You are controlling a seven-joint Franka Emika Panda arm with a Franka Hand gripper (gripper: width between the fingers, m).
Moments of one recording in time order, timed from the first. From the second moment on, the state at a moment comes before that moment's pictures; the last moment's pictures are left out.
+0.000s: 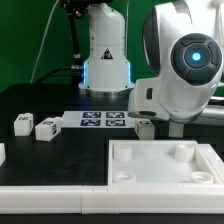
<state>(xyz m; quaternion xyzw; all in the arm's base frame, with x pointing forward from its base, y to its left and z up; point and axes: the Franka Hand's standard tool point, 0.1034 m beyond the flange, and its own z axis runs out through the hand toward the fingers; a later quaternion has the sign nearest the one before) 0.387 0.135 0.016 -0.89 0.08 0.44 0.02</state>
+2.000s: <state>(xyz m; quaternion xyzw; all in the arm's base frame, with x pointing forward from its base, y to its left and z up) 0.447 0.127 0.073 -0.98 0.08 0.15 0.03</state>
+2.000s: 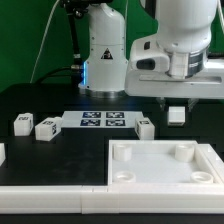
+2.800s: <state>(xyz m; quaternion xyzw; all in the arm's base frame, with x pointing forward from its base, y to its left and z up) 0.470 0.131 0.126 -1.00 0.06 -0.04 0.04</state>
